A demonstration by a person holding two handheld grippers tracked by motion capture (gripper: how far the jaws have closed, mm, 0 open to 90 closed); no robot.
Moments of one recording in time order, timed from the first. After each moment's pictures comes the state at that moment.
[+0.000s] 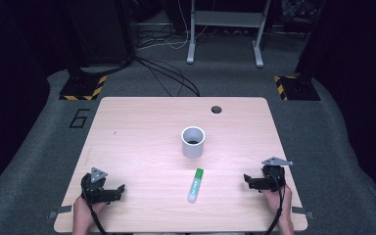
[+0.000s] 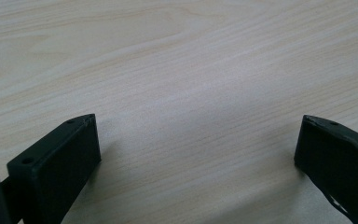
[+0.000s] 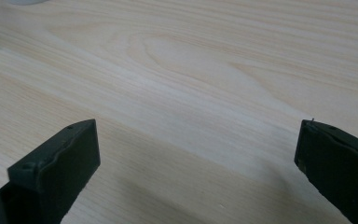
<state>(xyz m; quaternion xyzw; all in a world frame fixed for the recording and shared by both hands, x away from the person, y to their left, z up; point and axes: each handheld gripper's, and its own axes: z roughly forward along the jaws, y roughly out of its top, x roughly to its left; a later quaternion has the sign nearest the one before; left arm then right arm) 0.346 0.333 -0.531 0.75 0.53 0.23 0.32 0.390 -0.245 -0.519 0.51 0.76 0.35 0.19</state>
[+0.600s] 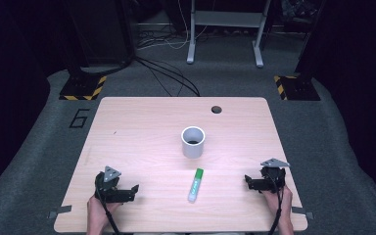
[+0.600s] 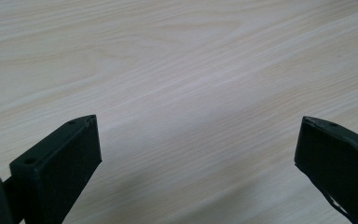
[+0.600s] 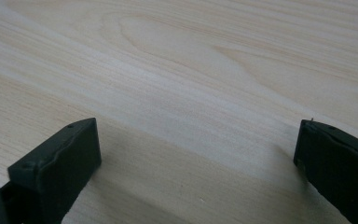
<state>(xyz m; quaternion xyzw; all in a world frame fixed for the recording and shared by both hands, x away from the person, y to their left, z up) 0.339 0.281 -0.508 0.76 0.50 0.21 0.35 0.391 -0.244 -0.529 0.51 0.77 0.32 0.22</state>
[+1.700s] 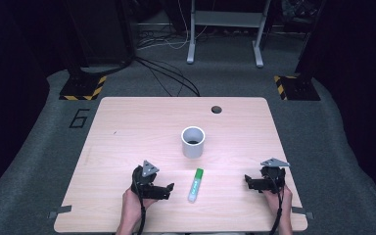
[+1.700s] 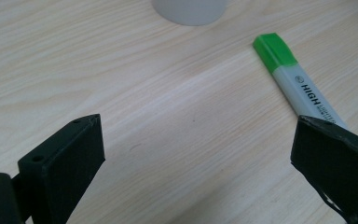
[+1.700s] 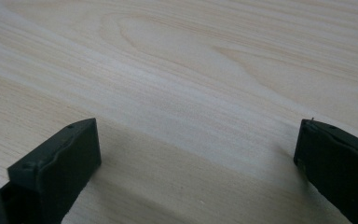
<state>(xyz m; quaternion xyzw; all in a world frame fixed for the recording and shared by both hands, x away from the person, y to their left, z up) 0.351 0.182 -0.488 0.80 0.44 0.16 0.38 0.392 -0.244 -0.529 0.51 0.76 0.32 0.22</state>
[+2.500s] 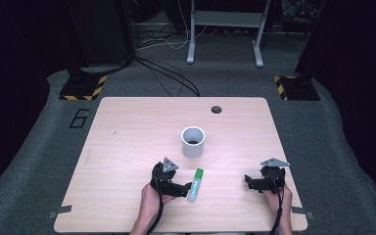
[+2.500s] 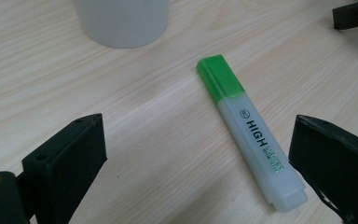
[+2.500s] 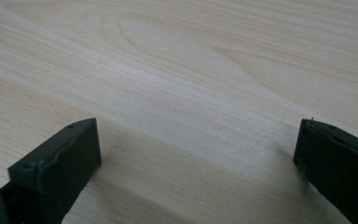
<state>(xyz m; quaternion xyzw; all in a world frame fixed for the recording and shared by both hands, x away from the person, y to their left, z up) 0.368 0.128 -0.491 0.82 0.41 0.12 0.38 0.392 -0.244 -0.529 0.51 0.77 0.33 0.22</state>
